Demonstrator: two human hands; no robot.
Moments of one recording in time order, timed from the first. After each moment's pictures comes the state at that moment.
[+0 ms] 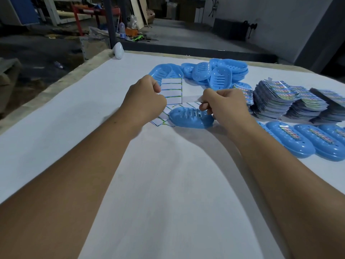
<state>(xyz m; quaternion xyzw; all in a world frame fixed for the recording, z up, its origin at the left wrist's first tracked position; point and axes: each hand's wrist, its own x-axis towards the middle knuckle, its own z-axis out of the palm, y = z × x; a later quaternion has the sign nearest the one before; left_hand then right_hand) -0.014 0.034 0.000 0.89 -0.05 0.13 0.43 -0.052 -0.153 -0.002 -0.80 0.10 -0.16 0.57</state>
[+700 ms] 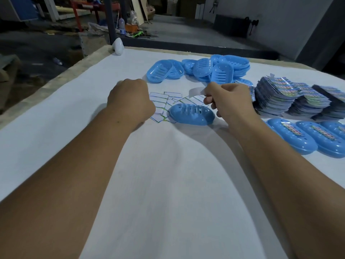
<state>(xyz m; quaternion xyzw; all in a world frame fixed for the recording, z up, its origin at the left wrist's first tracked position) -0.012 0.049 0.002 0.98 -0.01 0.14 0.11 -0.053 -0.155 0.001 -0.79 0.11 -0.18 0.58</state>
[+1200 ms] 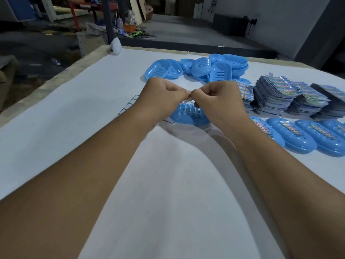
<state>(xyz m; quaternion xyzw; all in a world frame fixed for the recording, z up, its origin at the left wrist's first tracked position) -0.032 0.010 0.003 0.82 -0.10 0.02 0.56 -0.050 -0.144 -0.007 -0.85 0.02 -0.23 0.47</state>
